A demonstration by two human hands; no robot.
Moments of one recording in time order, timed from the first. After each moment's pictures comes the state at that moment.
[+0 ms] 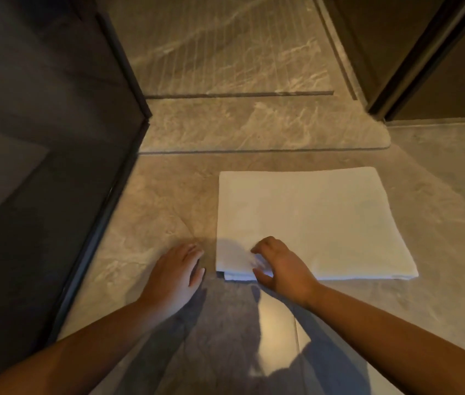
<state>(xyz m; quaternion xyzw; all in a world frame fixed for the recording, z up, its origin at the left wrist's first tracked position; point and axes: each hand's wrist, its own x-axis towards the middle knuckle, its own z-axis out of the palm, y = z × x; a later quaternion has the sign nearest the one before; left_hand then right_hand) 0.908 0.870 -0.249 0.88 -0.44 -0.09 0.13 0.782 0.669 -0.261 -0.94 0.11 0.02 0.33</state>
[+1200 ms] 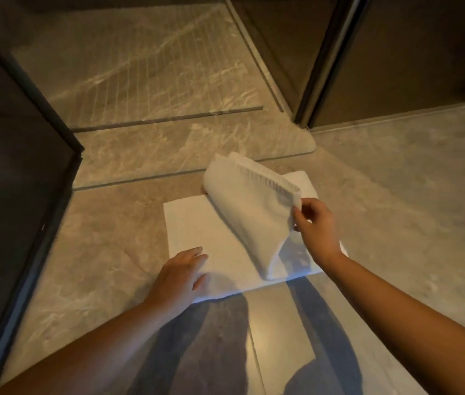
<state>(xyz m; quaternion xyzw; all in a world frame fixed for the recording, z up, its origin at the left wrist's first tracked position) 0.887 0.770 -0.256 0.81 -0.55 -0.15 0.17 0.729 0.548 -0.209 -0.74 0.44 -0.27 0.43</state>
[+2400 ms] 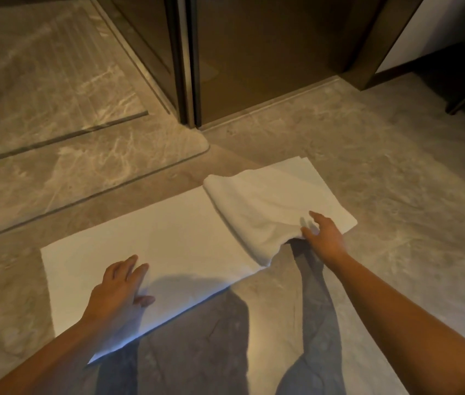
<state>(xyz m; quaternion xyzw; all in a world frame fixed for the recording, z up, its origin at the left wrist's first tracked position) 0.865 0.666 -0.293 0.81 -0.51 -0.28 0.07 0.529 0.428 -0.264 -0.65 0.66 -0.12 0.34</state>
